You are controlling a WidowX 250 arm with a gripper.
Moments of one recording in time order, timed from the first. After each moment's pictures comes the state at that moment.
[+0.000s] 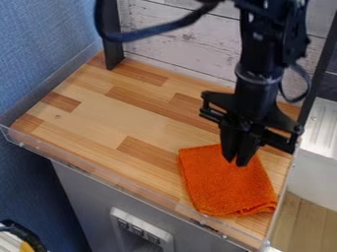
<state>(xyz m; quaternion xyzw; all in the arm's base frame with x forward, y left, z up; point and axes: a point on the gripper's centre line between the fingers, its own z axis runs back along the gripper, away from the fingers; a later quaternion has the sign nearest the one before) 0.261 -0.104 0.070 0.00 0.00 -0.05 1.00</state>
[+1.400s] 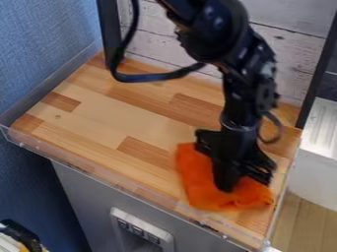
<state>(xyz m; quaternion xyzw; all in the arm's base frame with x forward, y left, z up) 0.279 -0.064 0.008 0.00 -0.01 -0.05 1.00</state>
